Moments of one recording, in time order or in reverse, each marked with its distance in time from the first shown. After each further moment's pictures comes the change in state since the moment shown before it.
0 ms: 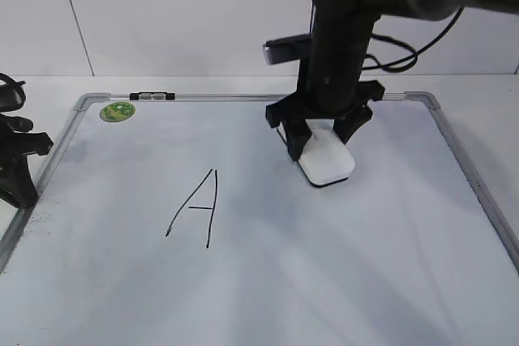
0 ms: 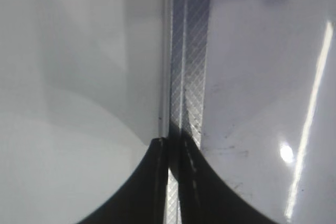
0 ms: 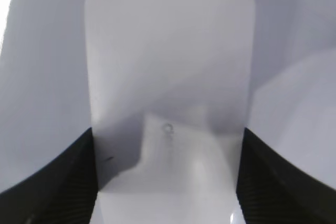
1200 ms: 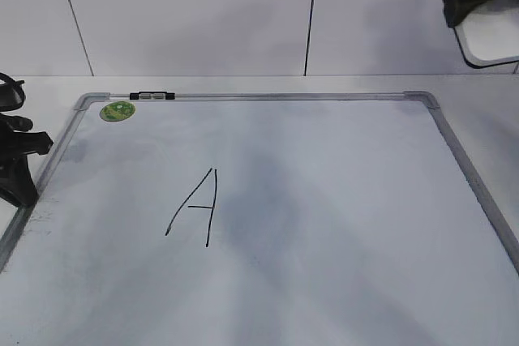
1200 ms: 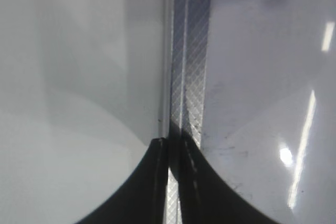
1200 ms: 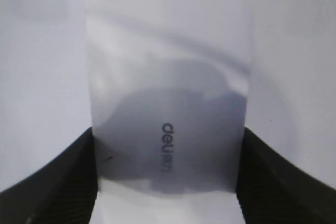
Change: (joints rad) left arm 0.000 0.000 0.000 -0.010 -0.008 0.004; right arm -0.086 -0.577 0.214 -0.378 0.024 0.254
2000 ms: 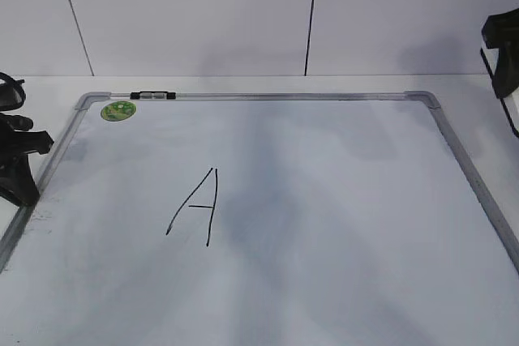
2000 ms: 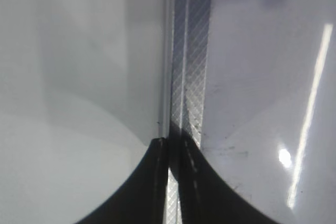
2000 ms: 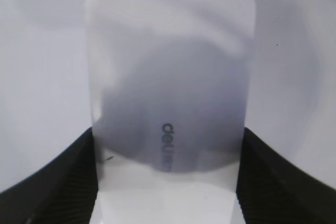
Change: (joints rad) left arm 0.000 0.000 0.000 -0.008 -0.006 0.003; right arm -0.194 -0.069 0.212 0.179 0.000 -0.111
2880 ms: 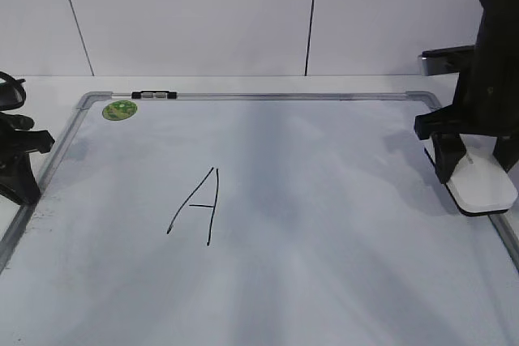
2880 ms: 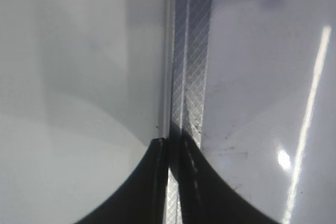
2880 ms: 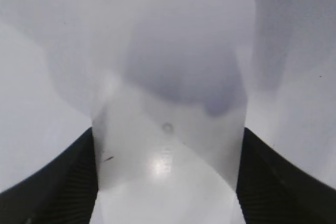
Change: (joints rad) left arm 0.000 0.000 0.000 -0.005 -0.007 0.002; right arm -0.018 0.352 0.000 0.074 -0.026 -0.062
